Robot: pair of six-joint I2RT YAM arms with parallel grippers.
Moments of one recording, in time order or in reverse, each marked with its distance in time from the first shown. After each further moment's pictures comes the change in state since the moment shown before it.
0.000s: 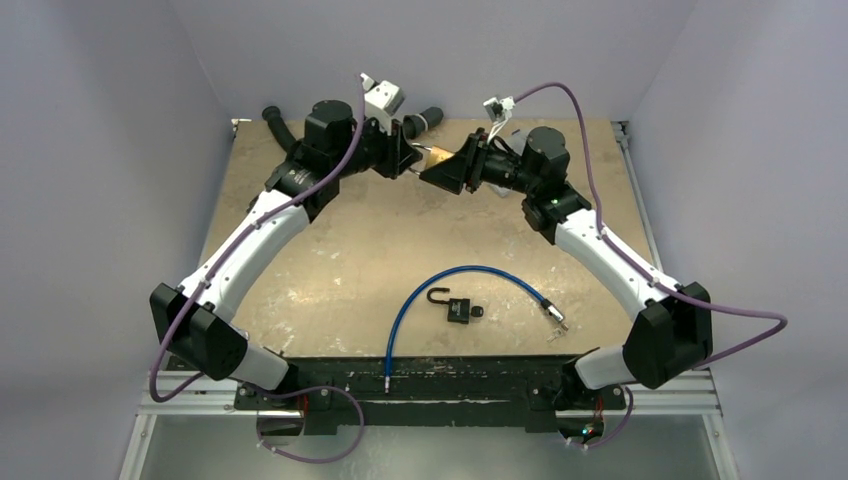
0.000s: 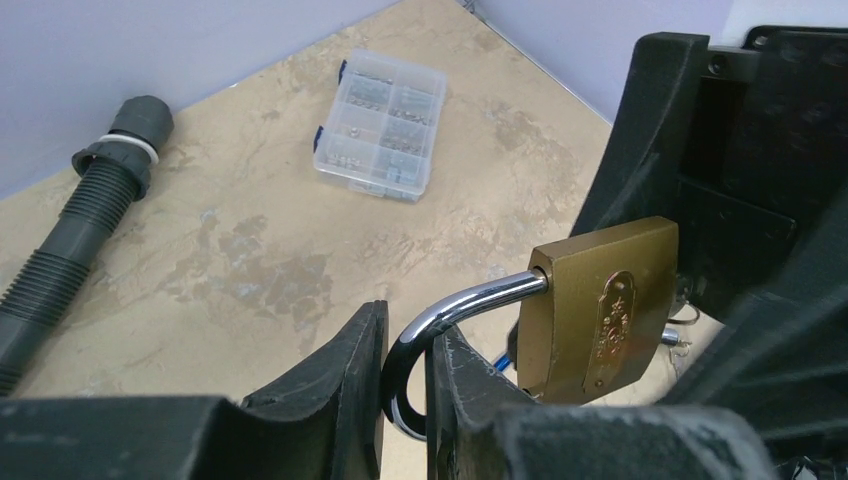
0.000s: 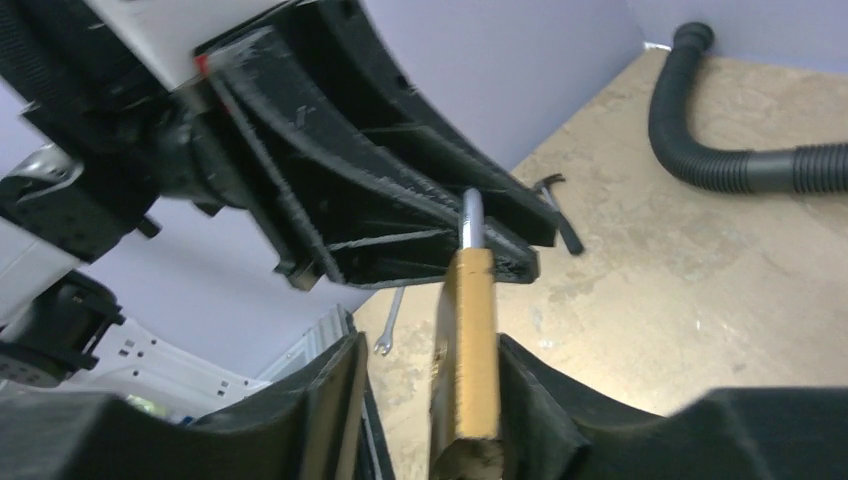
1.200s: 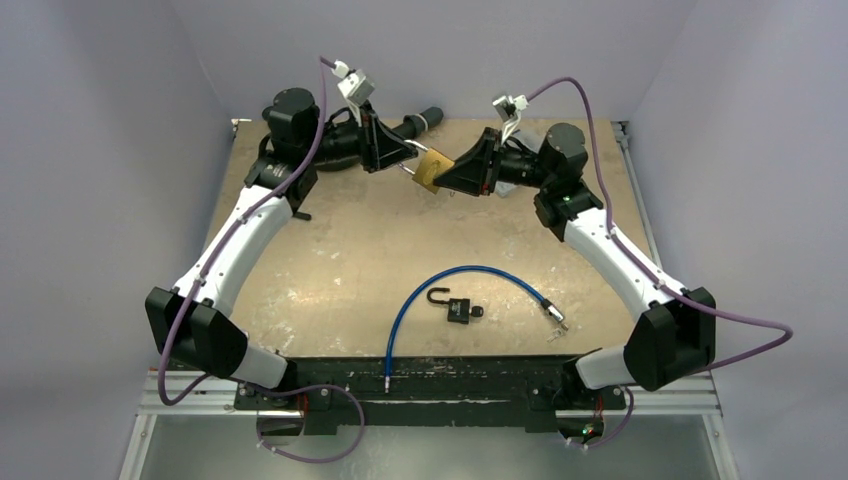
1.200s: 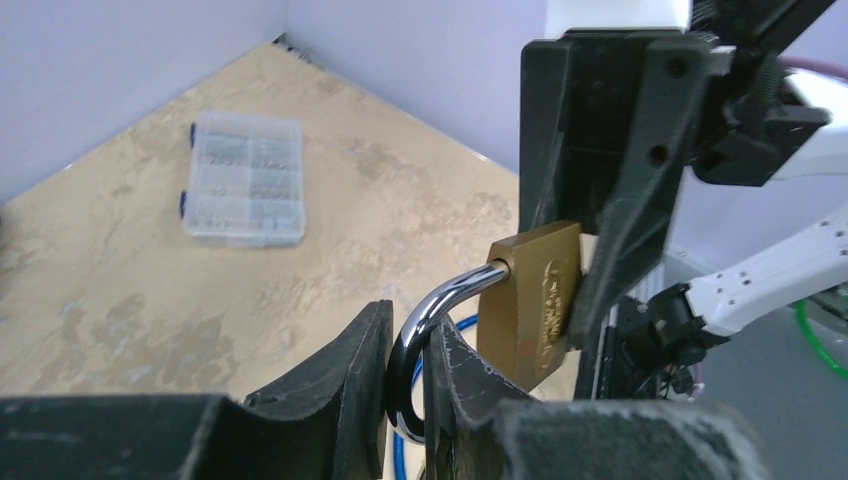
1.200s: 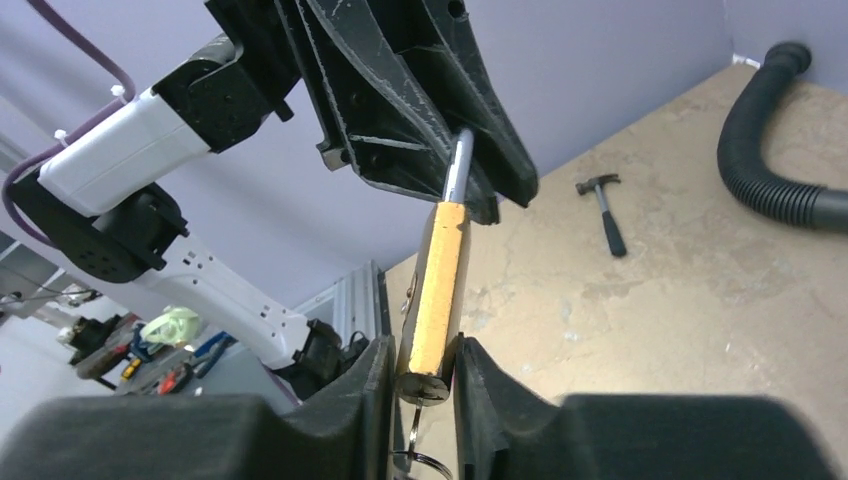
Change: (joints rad) left arm 0.157 -0.007 -0.029 0.180 0.534 -0.126; right arm -0.066 -0.017 -0.002 0.076 -0.267 -0.023
